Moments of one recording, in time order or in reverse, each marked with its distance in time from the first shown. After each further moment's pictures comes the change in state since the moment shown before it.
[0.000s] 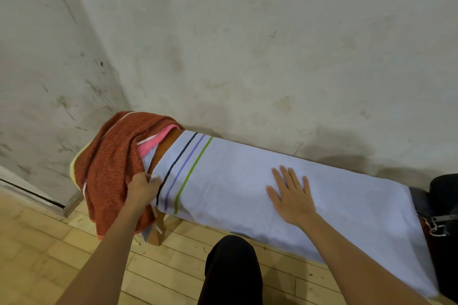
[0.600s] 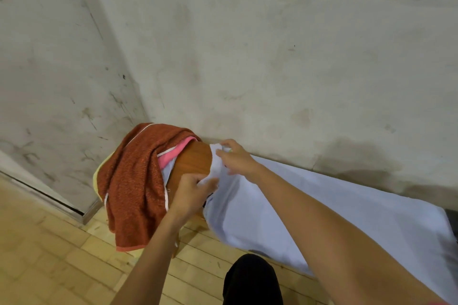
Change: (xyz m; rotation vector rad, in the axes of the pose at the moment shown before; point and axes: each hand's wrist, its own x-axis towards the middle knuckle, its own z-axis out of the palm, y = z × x) left_hand -0.051 0.065 0.009 -0.377 -0.348 0.333; right_hand 0.082 -0.185 -0.112 1.071 -0.206 -0.064
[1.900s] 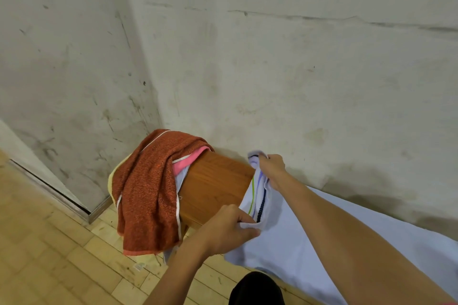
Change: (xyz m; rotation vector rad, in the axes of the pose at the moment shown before) left_hand -0.040 0.028 0.021 0.312 -0.448 0.194; right_hand 0.039 0.020 -0.036 0.076 0.379 0.194
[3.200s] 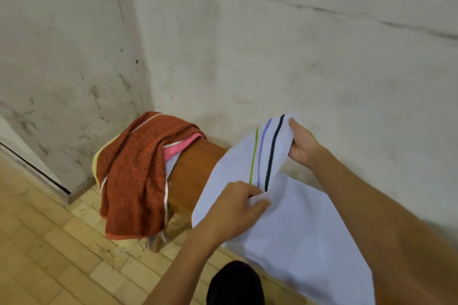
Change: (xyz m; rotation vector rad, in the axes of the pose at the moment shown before) left_hand 0.014 0.038 0.010 0.055 0.314 0.072; right_hand 0.003 -0.037 -0.081 0.705 -0.312 0.000
